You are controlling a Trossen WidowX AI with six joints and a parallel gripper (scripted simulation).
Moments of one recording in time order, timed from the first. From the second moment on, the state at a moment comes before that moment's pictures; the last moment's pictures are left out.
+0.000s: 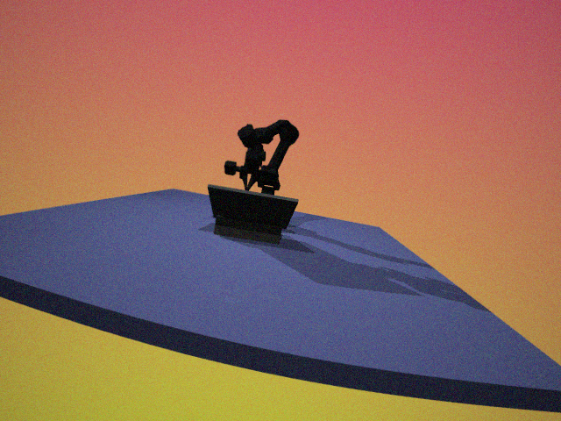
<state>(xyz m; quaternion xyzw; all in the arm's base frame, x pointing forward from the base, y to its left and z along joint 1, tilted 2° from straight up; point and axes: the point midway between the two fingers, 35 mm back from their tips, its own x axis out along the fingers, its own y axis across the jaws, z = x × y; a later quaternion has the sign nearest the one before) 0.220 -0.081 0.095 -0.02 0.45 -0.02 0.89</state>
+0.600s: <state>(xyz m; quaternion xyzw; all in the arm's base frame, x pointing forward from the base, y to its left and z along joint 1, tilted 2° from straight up) 0.241 -0.086 0.068 -0.02 0.44 -0.01 0.90</state>
